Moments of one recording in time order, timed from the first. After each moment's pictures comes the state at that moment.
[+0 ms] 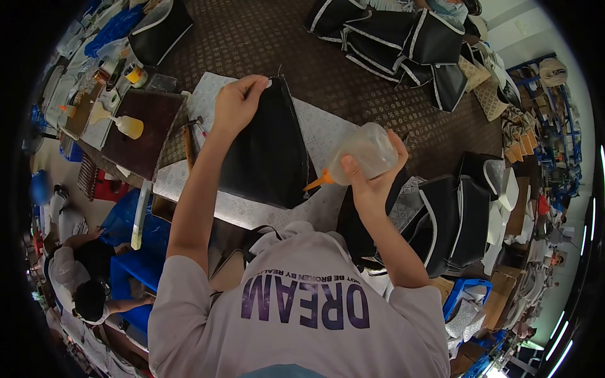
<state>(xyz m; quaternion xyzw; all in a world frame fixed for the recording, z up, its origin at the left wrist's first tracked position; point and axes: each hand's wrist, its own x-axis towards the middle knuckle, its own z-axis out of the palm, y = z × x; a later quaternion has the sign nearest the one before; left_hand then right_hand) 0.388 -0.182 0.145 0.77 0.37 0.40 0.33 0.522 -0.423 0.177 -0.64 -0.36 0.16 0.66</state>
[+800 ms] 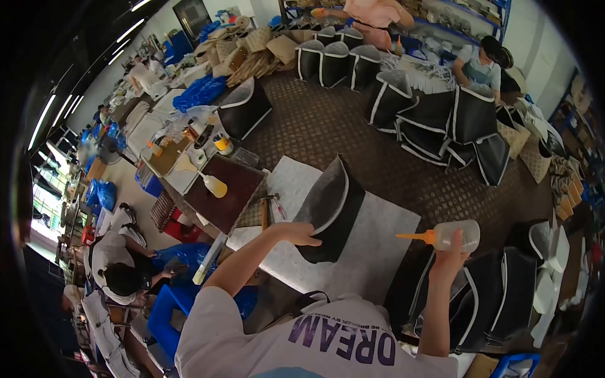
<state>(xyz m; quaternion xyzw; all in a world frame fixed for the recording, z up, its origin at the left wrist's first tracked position) 0.323 -0.197 0.086 0.84 0.24 -0.27 0.40 0.598 -0.466 0.177 -0.53 -0.01 0.14 0.84</state>
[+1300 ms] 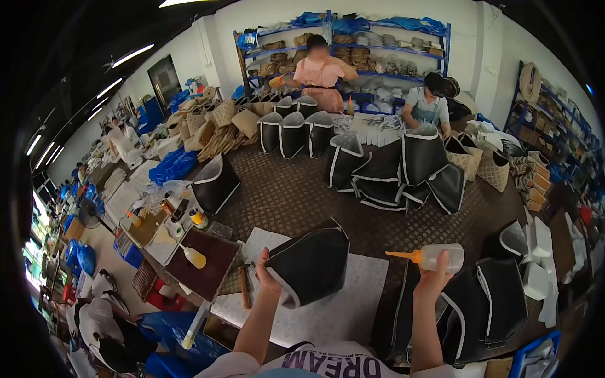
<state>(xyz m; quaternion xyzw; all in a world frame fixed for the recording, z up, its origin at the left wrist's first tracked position) 0.357 -0.202 0.105 0.04 -0.02 0.33 0.94 0.634 -0.476 0.203 -0.42 -0.06 0.04 0.90</state>
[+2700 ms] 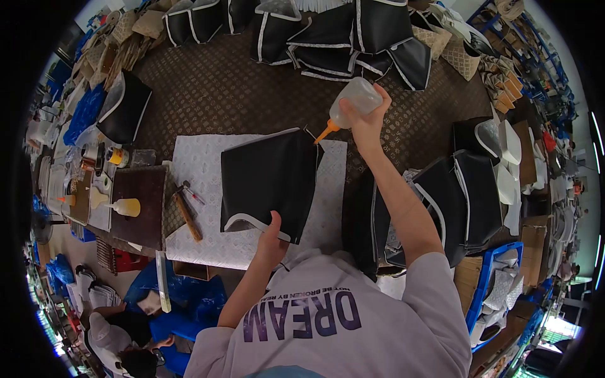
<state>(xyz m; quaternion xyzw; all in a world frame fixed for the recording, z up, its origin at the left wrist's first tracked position) 0.379 -0.350 0.066 0.18 0.43 0.12 0.88 0.688 -0.346 0.136 -0.62 -0.26 0.08 0.74</state>
